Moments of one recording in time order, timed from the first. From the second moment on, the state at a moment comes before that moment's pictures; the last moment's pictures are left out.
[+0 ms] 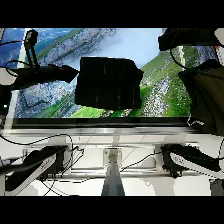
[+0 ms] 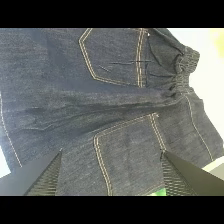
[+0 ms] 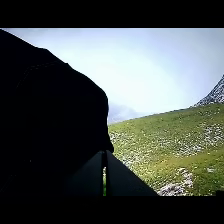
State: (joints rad) left arm -0.05 -0.96 0.97 0.84 -0.96 -1.09; right arm 0.27 -1.22 1.68 -1.52 1.24 1.37
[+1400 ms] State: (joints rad) left arm -0.01 -0.96 0.97 0.84 -0.90 -1.09; right arm -0.18 -1.27 1.22 -1.16 1.44 1.22
